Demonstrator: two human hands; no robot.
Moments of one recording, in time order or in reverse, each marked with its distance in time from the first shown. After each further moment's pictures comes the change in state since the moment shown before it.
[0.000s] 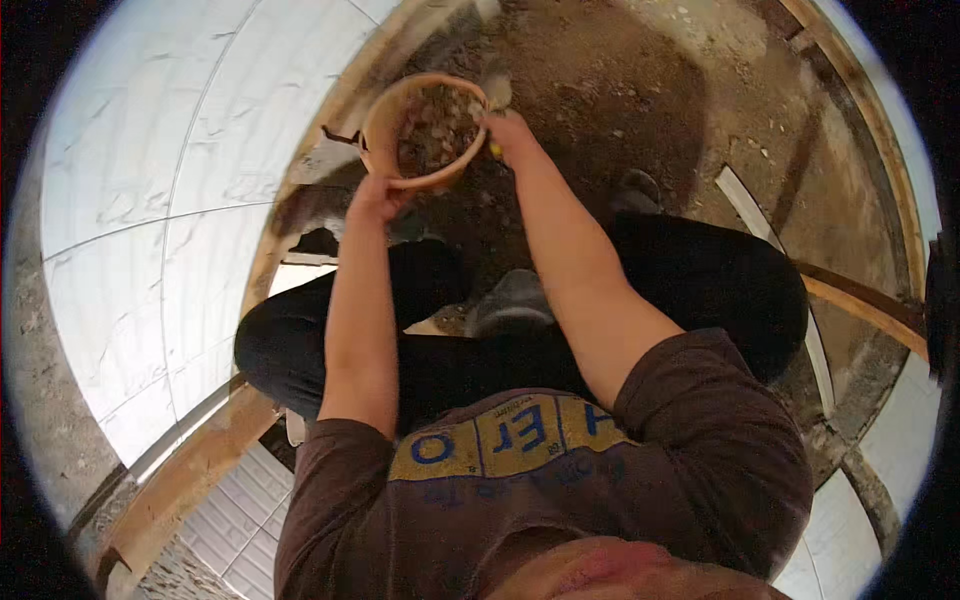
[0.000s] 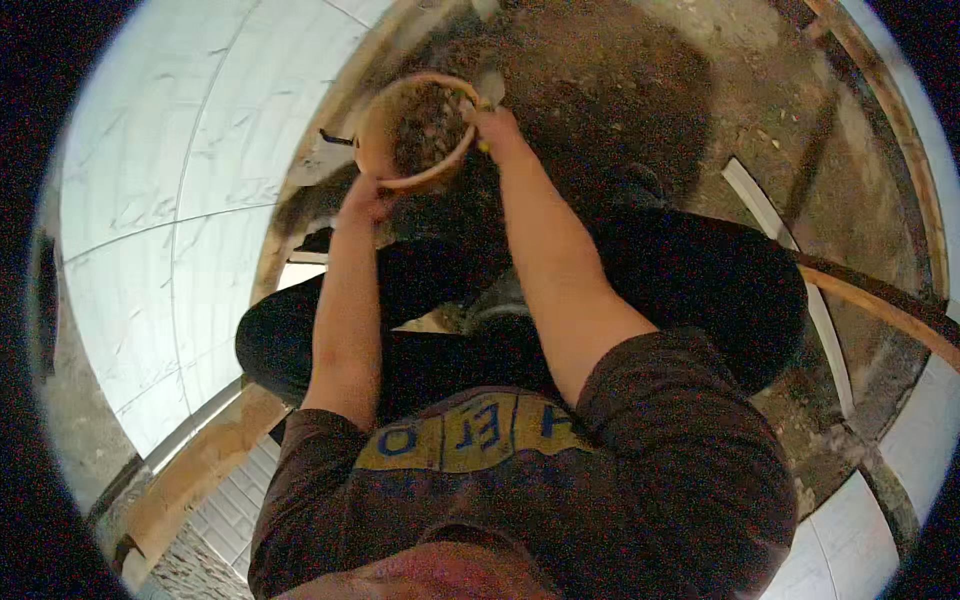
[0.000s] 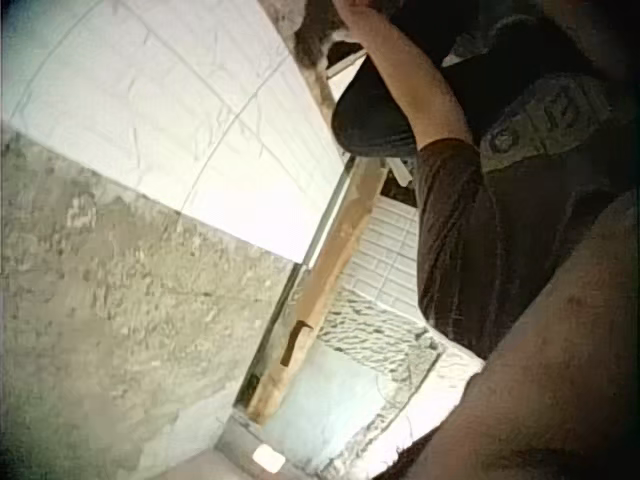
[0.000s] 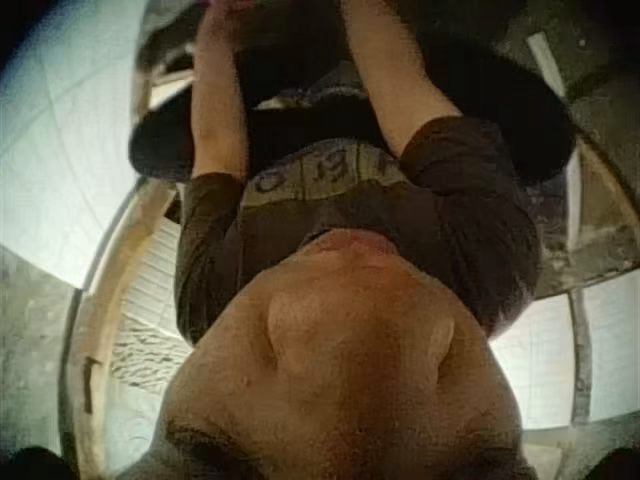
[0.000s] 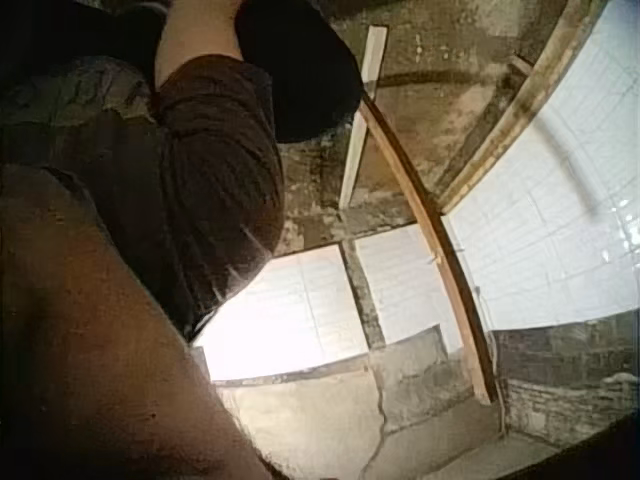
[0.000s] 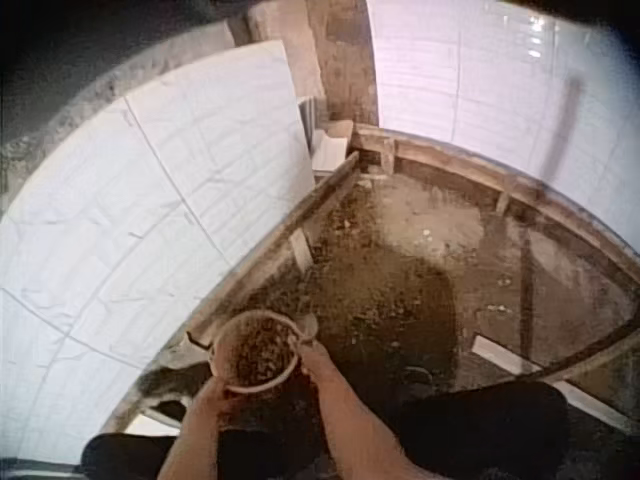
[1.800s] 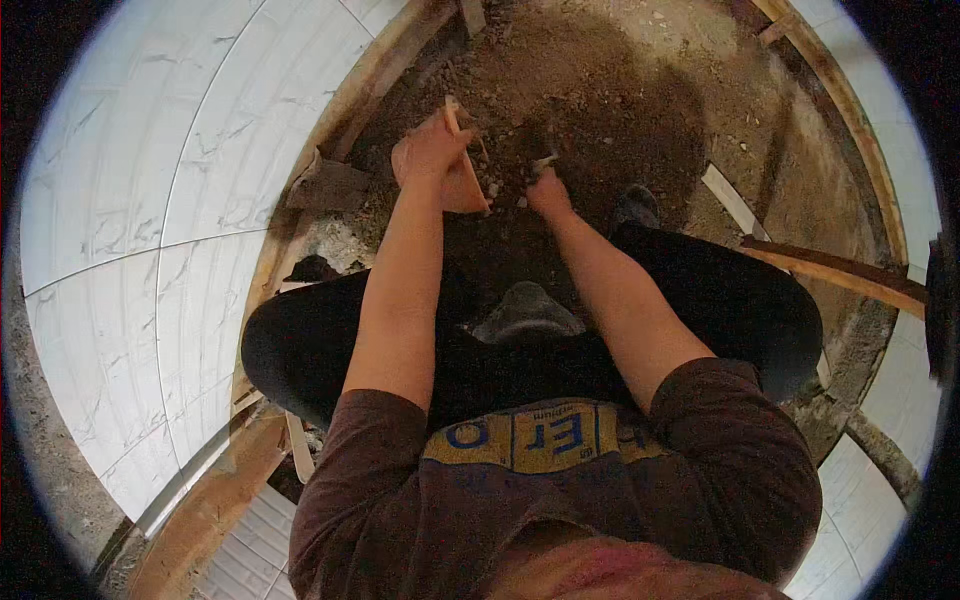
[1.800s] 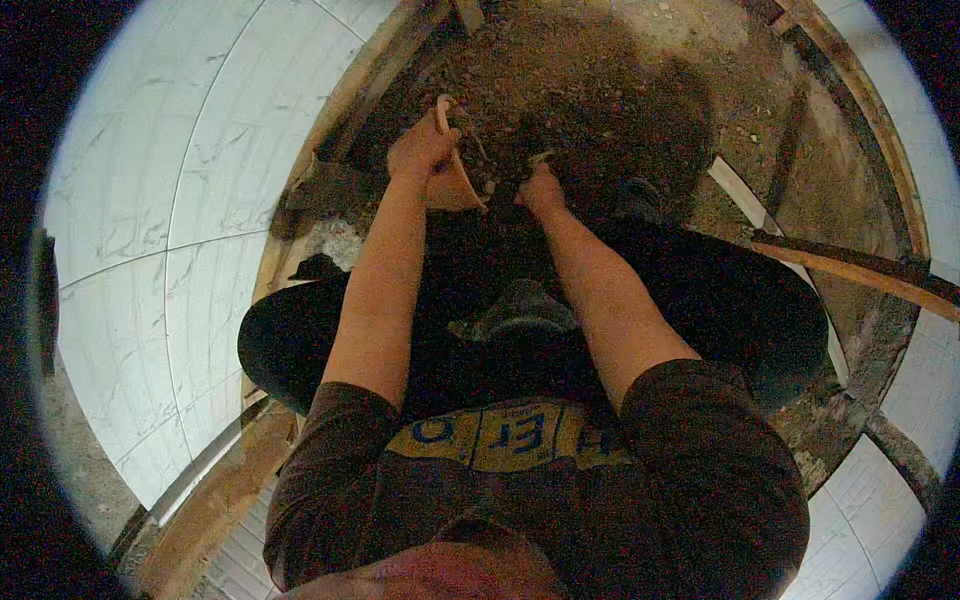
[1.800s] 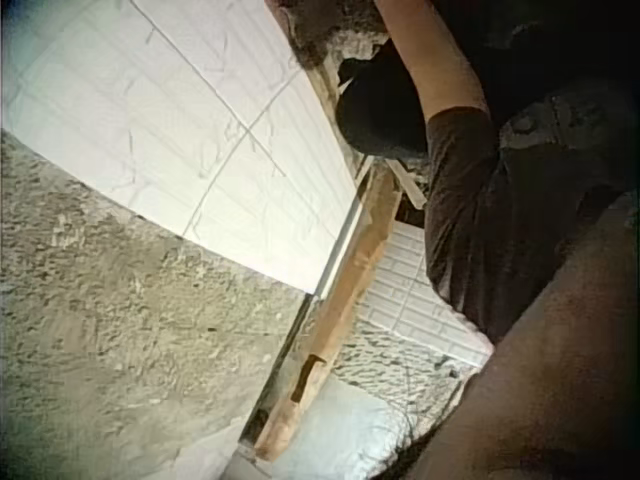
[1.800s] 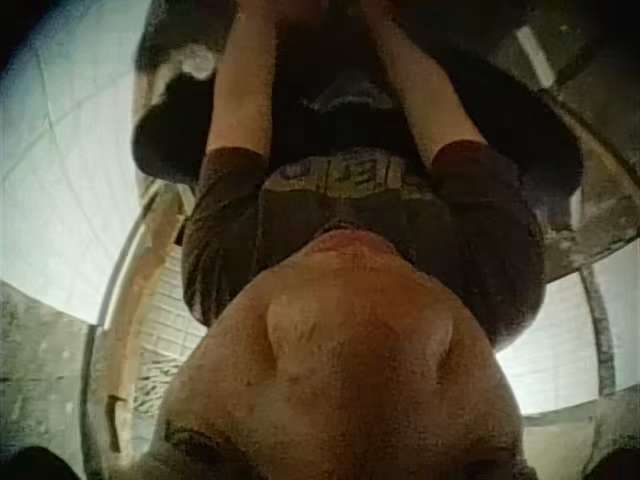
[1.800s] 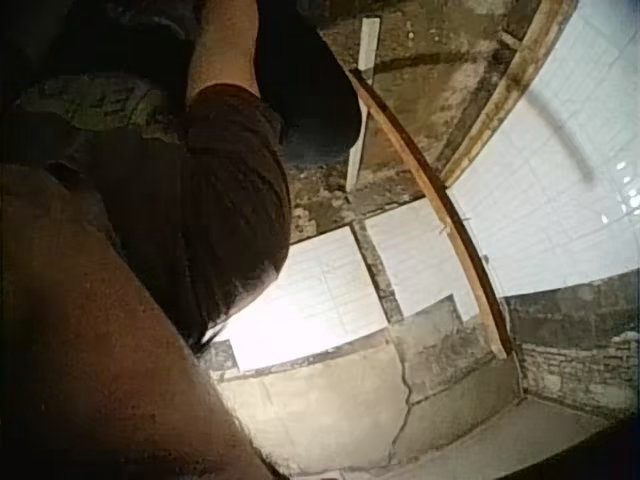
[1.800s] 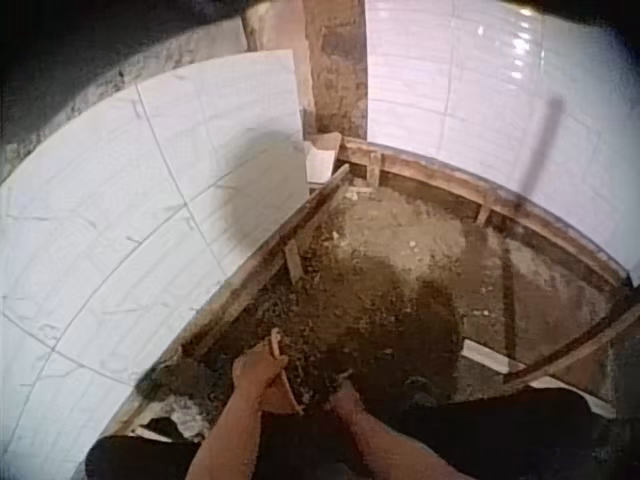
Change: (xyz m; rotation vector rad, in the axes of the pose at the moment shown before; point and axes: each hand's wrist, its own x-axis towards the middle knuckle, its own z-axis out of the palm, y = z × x) left_hand 0.005 0.037 0.124 1.605 -0.029 0.545; right_hand -0.018 0.101 -0.054 -0.756 0.352 -0.223
